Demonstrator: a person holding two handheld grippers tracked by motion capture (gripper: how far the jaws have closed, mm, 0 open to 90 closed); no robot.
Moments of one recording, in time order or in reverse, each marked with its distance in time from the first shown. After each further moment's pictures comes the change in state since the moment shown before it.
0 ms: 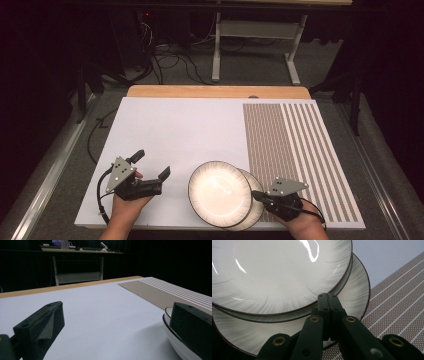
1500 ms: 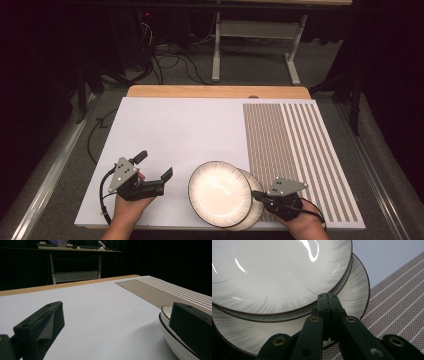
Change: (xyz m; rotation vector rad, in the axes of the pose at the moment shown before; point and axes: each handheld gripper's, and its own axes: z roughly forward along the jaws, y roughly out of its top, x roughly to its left) left arm -0.005 -0.002 0.004 0.015 -0.013 0.013; right arm 0.000 0.000 0.000 0.000 -0.001 -0.003
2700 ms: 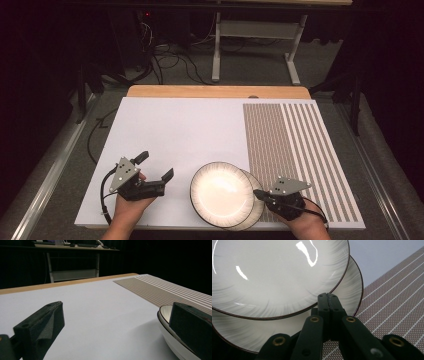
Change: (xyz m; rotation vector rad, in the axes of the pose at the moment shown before) left arm 0.000 -0.001 0.001 0.013 -0.017 0.003; right arm -0.003 -0.001 -0.004 0.005 -0.014 0.007
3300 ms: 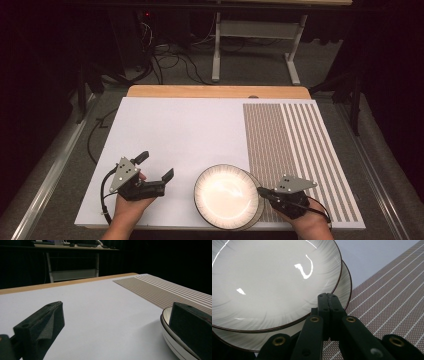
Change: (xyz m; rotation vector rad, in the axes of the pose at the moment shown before) left arm 0.000 0.000 0.000 0.000 -0.001 0.001; right arm -0.007 -0.002 -0.007 -0.024 -0.022 0.023
